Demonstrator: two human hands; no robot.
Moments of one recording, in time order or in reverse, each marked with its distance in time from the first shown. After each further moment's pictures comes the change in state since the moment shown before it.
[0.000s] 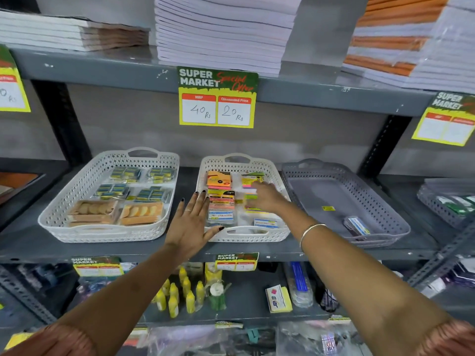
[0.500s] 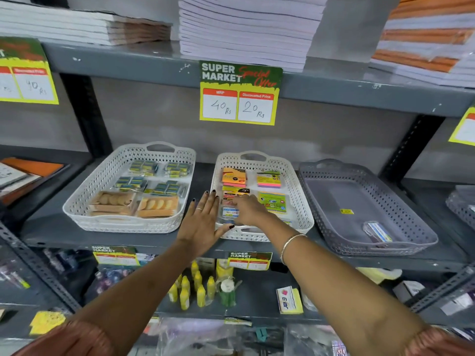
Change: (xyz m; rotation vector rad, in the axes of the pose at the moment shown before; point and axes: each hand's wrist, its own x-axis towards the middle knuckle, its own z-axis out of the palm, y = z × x) left_hand -0.003 -0.007 0.009 -0.028 -0.010 -0.051; right_hand -0.003 -0.063 0.050 -0.166 -0.079 -0.164
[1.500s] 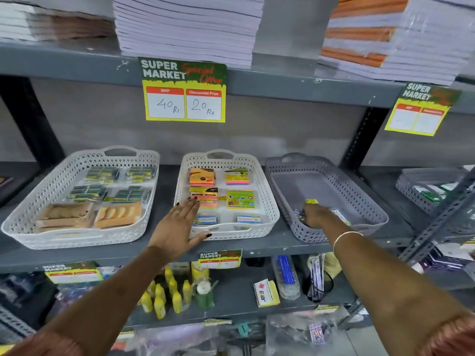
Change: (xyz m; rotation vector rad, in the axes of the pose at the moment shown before) left_hand 0.007 0.008 0.007 -0.007 0.015 0.199; right_hand -0.080 0.215 -0.021 -0.146 -0.112 0.564
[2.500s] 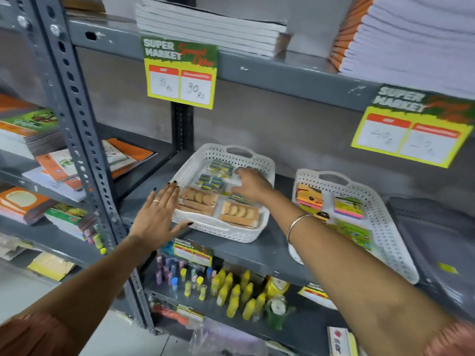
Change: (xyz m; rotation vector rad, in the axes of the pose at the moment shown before) left_hand -0.150 -0.228 -0.032 0.190 0.031 -0.450; right_hand -0.075 -0.423 -0.076 0.248 0.166 -0.815
